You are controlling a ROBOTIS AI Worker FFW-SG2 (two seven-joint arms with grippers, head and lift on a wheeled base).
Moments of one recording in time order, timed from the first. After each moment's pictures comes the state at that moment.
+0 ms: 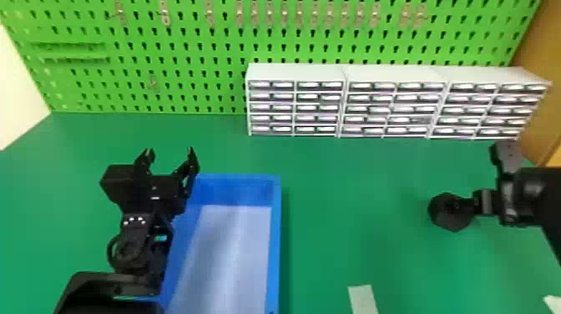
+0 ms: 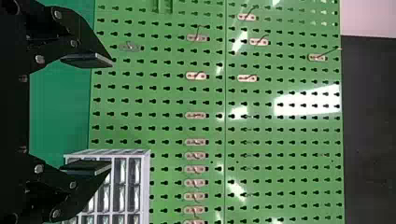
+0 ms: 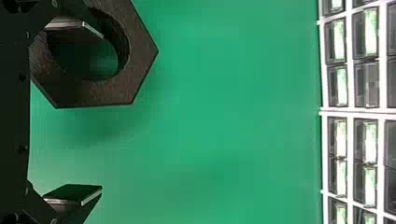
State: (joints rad) left arm 0.05 0.03 -0.03 -1.71 0.02 -0.09 0.08; right arm -0.79 -0.27 -0.22 -0.70 0.25 0.85 0.28
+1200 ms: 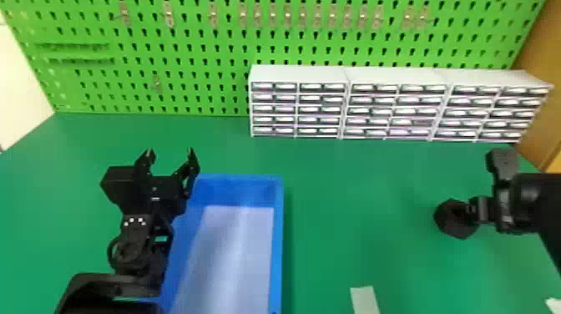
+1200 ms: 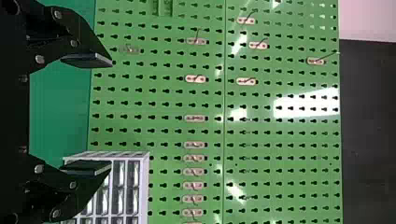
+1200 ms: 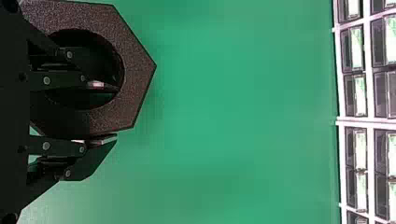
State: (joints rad) left arm 0.05 0.03 -0.03 -1.71 0.02 -0.10 0.08; right arm -0.76 -0.26 -0.24 -0.67 0.24 0.87 0.28
